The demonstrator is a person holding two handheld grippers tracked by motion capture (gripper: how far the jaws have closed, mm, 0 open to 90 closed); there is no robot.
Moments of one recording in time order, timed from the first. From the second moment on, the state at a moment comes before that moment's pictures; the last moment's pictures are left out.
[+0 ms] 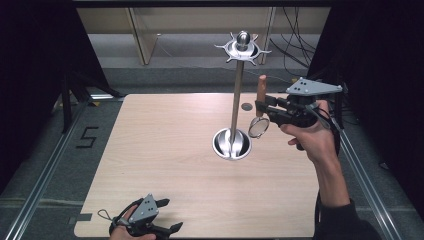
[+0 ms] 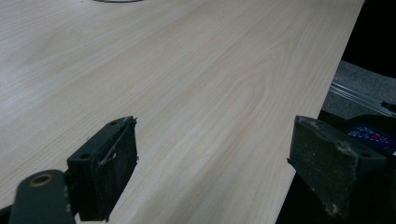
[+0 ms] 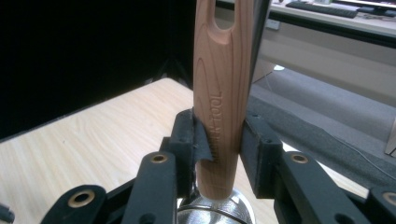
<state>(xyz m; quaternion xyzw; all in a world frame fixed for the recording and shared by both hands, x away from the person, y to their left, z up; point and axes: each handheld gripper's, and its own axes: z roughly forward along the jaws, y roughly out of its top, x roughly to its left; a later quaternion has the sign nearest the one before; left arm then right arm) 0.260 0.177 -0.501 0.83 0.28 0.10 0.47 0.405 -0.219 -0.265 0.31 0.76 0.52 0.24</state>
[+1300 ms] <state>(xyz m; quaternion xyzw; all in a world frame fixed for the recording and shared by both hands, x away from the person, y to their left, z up) 0.259 0.178 -0.500 0.83 0.28 0.10 0.47 0.433 -0.204 -0.240 0.33 0.76 0.51 0.22</state>
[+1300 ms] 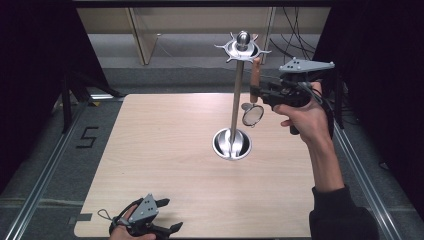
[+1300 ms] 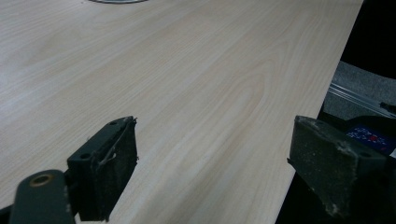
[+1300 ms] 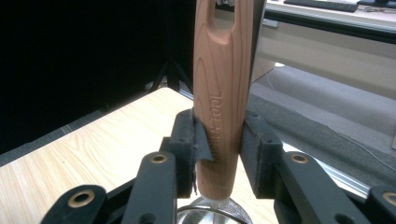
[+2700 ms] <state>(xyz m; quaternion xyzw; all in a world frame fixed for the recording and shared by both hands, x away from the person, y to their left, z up) 0.261 0.178 -0.500 0.83 0.27 0.10 0.47 0.440 -0.206 -0.246 0.34 0.75 0.53 0.20</state>
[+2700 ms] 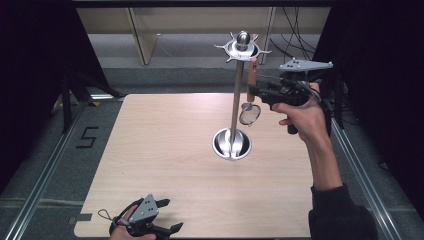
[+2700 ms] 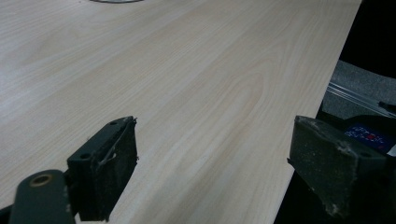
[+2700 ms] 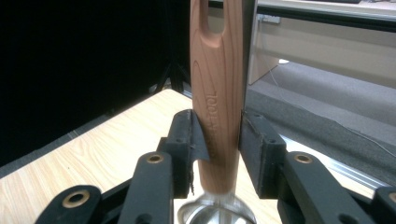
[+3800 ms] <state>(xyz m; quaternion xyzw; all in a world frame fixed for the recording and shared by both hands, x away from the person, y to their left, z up) 0.262 0.179 -0.501 0.83 0.28 0.10 0.47 0.404 -0.241 -0.278 0.35 0.74 0.53 0.23</state>
